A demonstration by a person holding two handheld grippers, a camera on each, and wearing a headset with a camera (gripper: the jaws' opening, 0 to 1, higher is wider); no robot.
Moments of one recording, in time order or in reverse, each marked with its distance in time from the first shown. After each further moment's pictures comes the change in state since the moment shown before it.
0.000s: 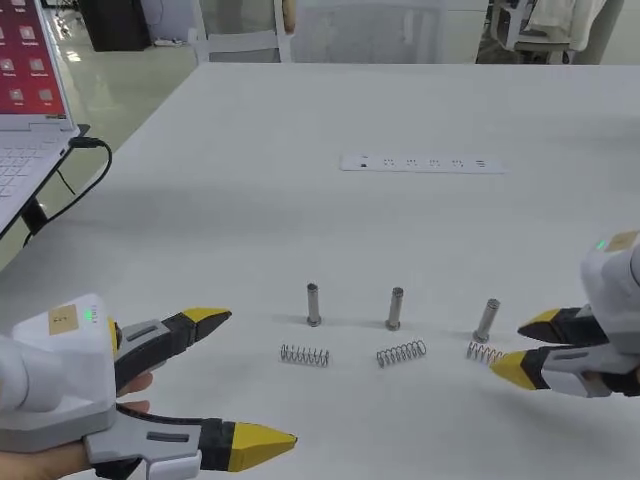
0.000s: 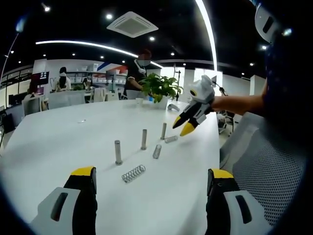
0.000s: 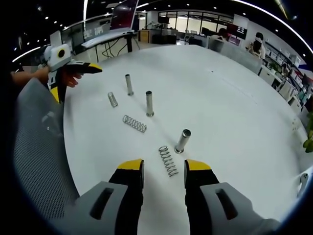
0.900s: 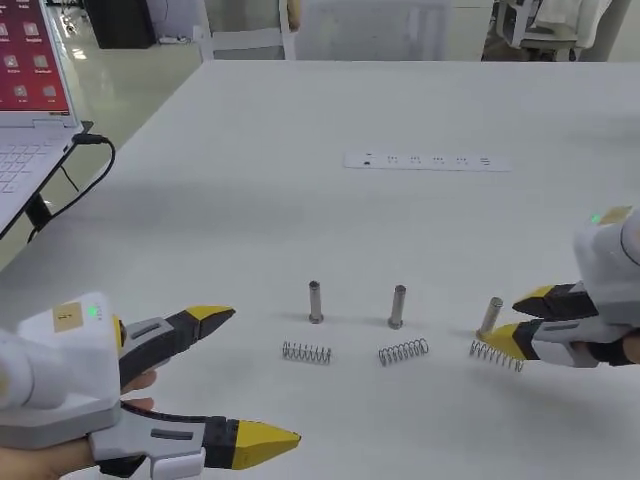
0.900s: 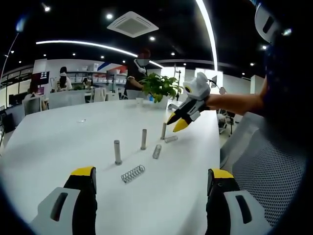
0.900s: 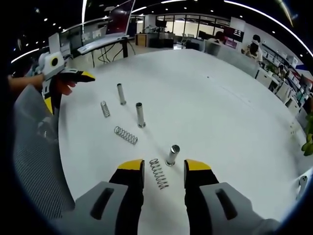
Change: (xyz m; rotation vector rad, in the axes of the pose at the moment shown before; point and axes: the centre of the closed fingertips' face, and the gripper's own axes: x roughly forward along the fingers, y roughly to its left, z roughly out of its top) left arm 0.001 0.001 -0.001 -0.001 0.001 0.005; right arm 0.005 -0.014 0.020 0.006 -0.040 -0.027
